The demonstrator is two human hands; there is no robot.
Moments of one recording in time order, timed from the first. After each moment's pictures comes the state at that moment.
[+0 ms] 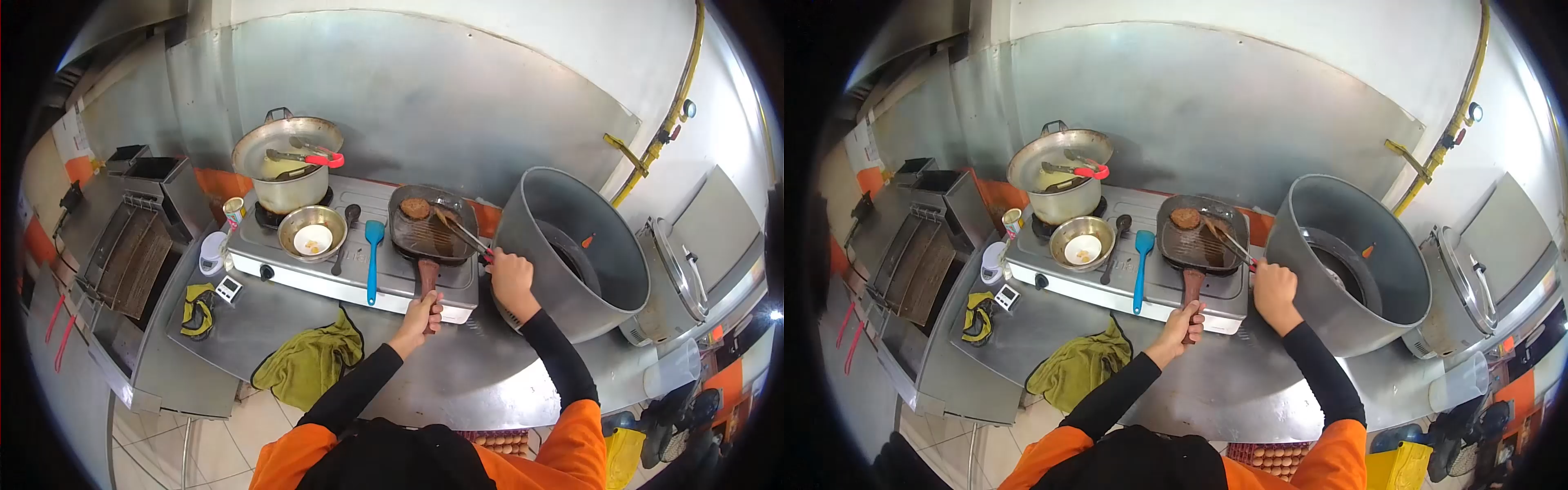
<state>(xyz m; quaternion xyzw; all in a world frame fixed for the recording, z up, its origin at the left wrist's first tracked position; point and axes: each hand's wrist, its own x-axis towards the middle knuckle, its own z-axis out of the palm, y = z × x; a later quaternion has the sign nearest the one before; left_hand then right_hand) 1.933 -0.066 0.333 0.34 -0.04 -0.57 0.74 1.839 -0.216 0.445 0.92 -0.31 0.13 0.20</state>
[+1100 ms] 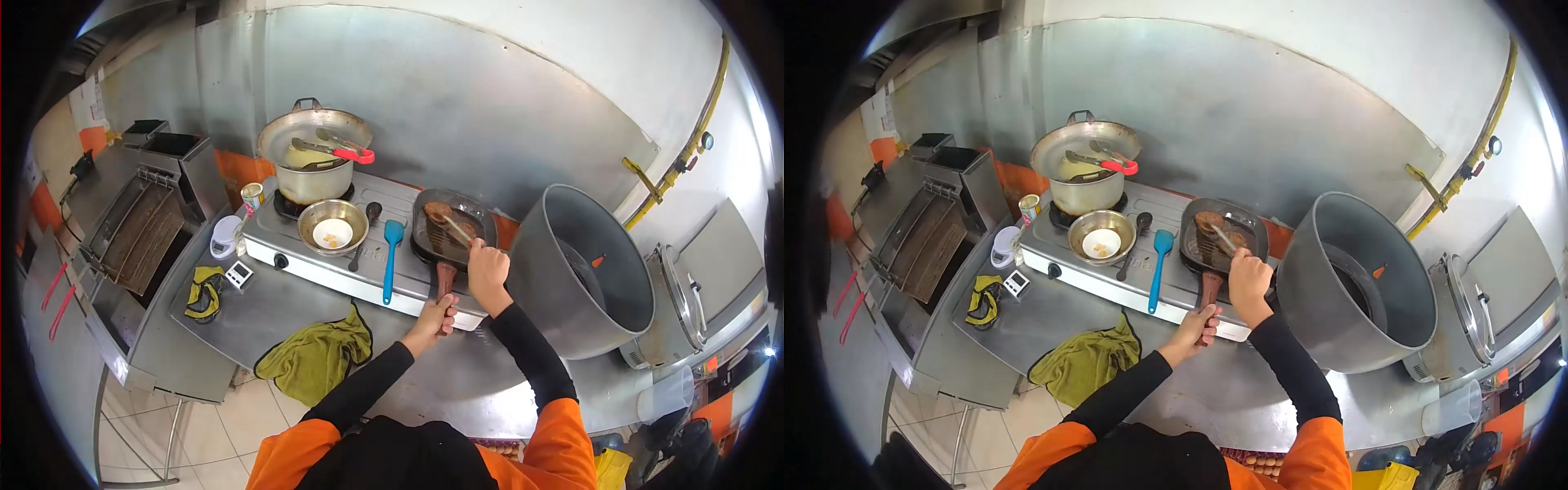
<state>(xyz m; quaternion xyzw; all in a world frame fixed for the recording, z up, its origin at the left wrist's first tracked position) 1.936 -0.065 0.339 0.34 -0.04 -0.57 0.75 1.922 -0.195 0.416 0.90 -0.32 0.15 0.26</state>
